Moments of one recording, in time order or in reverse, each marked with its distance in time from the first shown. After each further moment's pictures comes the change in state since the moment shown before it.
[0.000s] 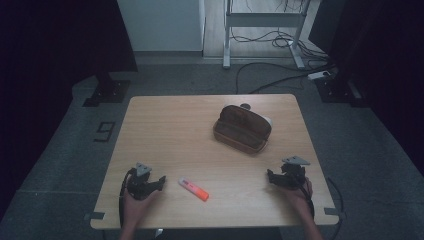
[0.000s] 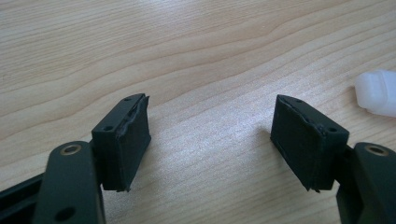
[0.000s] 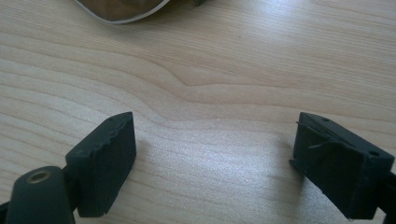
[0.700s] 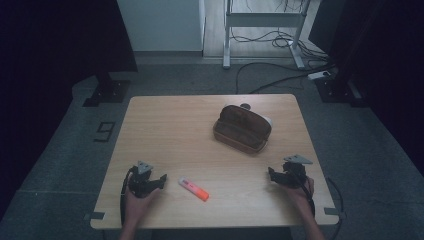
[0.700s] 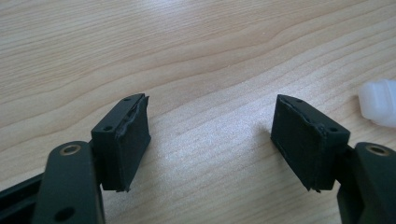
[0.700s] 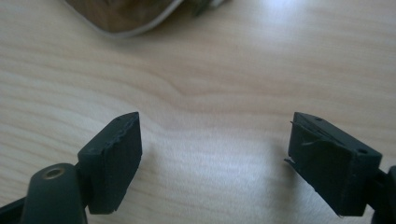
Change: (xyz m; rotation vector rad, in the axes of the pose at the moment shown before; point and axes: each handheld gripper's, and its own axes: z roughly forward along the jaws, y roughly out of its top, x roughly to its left) left arm 0.000 0.006 0.005 0.002 -0.004 0.006; right arm -0.003 0.005 -0.003 -0.035 0.016 0.023
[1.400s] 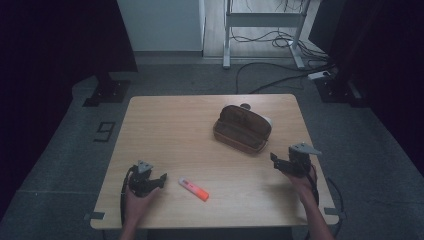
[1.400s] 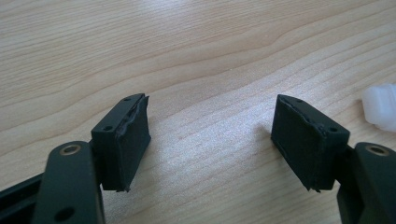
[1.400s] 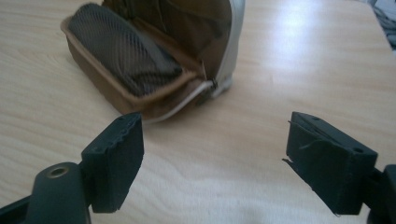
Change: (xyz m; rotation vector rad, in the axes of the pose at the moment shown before) left arm 0.001 0.001 0.001 -0.001 -0.001 -0.005; right arm -0.009 0.041 -0.016 -0.166 0.056 -0.004
